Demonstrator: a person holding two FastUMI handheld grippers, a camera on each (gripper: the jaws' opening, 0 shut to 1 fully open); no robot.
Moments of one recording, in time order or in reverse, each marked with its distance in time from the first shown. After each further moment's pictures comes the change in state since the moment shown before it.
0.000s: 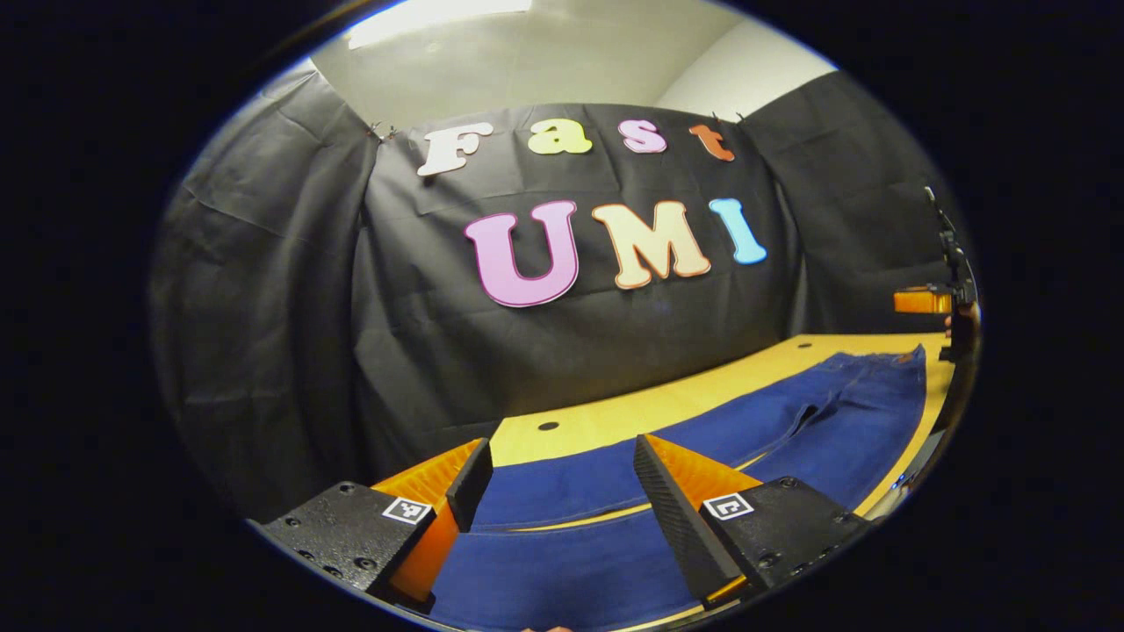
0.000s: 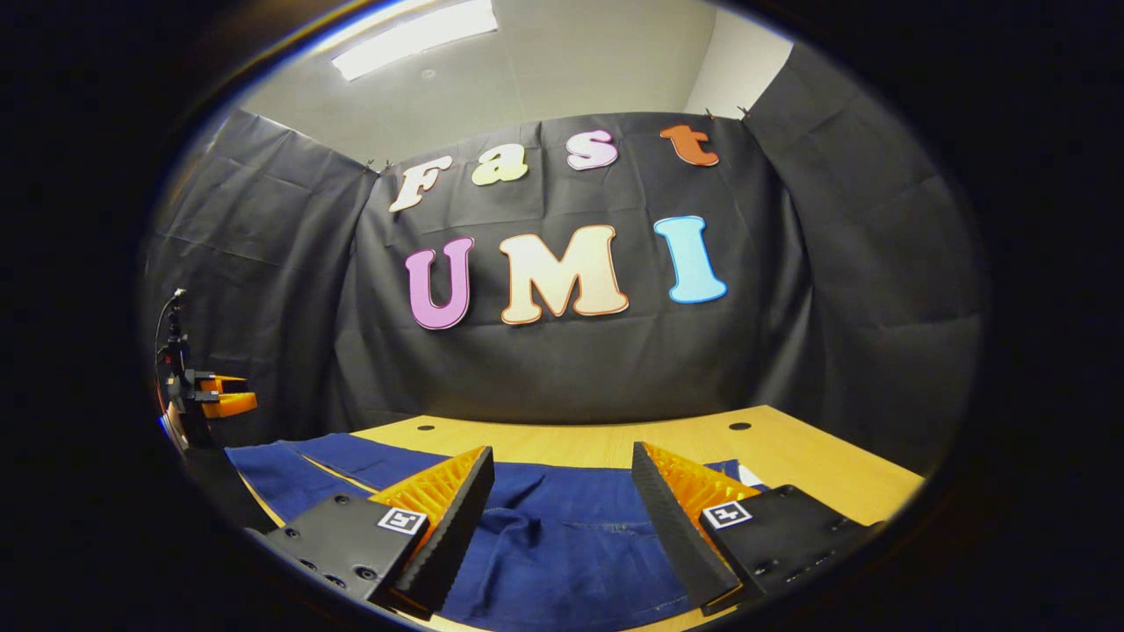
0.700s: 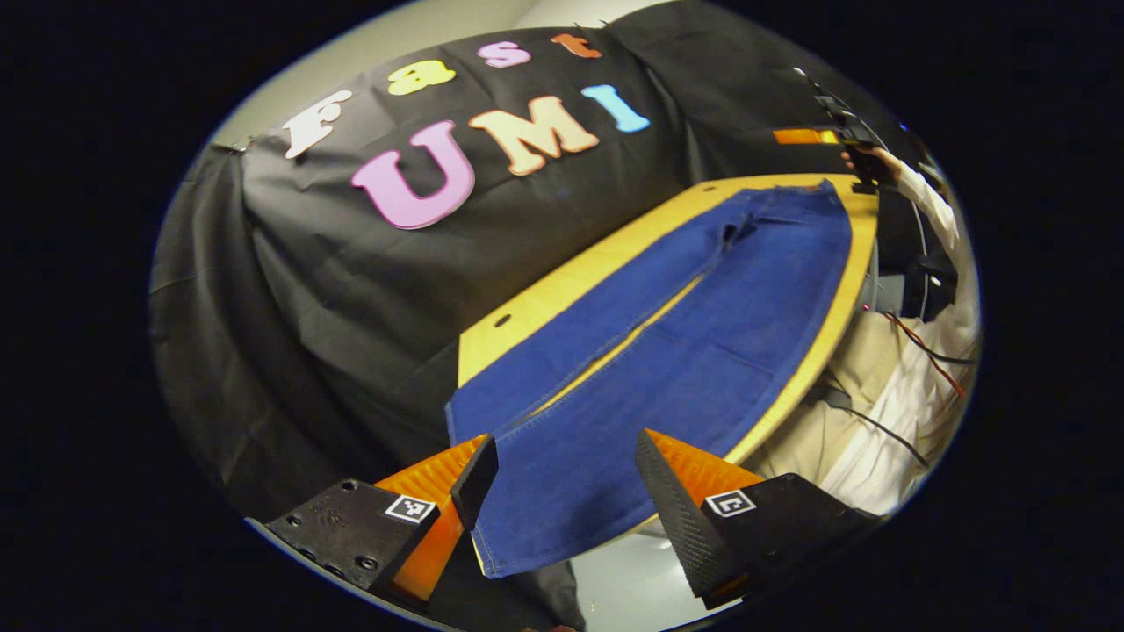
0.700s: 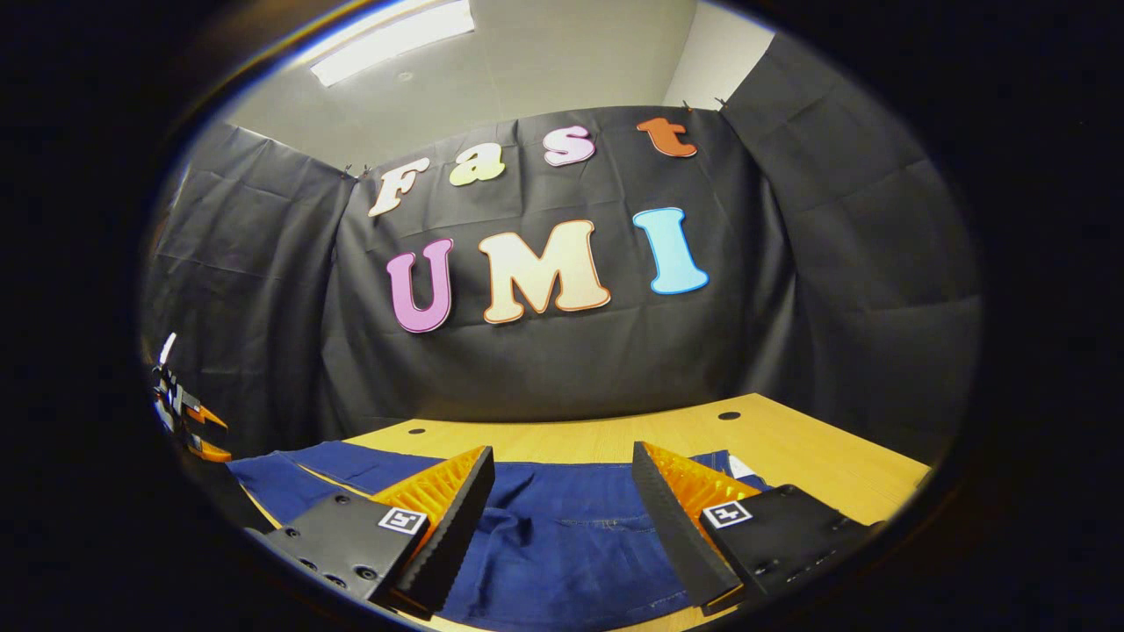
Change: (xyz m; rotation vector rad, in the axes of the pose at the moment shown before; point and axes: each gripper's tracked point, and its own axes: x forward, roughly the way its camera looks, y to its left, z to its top) left arm -0.071 -0.011 -0.099 0.323 0.378 -0.332; right arm -0.004 -0.021 0.003 0.034 -0.001 -0.062
